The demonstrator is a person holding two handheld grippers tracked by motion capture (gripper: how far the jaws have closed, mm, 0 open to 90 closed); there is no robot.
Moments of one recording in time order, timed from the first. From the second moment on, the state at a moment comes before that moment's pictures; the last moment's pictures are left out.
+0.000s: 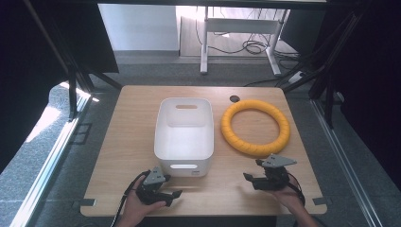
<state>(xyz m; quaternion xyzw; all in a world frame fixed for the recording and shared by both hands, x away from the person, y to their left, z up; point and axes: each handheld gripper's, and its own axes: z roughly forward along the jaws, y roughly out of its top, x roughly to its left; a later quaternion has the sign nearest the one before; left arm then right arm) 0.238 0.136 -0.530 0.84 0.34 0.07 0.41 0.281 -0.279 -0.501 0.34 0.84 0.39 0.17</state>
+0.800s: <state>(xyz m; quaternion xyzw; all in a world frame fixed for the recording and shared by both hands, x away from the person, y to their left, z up) 0.237 0.131 -0.530 0.84 0.34 0.07 0.41 0.343 -0.286 -0.448 0.31 0.87 0.35 0.17</state>
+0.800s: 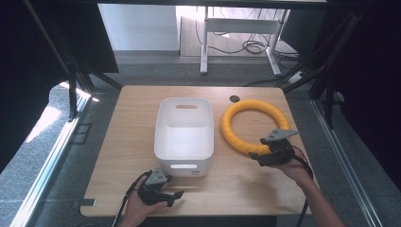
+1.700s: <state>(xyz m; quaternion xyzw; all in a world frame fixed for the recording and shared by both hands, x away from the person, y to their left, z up) 0.237 0.132 -0.531 0.84 0.34 0.06 0.41 0.408 -0.256 -0.479 0.31 0.91 0.24 0.11</state>
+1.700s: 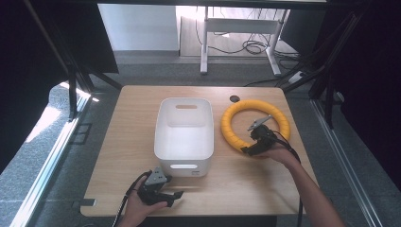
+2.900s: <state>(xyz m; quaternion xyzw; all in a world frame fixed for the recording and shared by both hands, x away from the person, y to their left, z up) 0.237 0.129 -0.534 0.85 0.33 0.06 0.41 0.436 -0.238 -0.507 0.30 0.94 0.17 0.05</state>
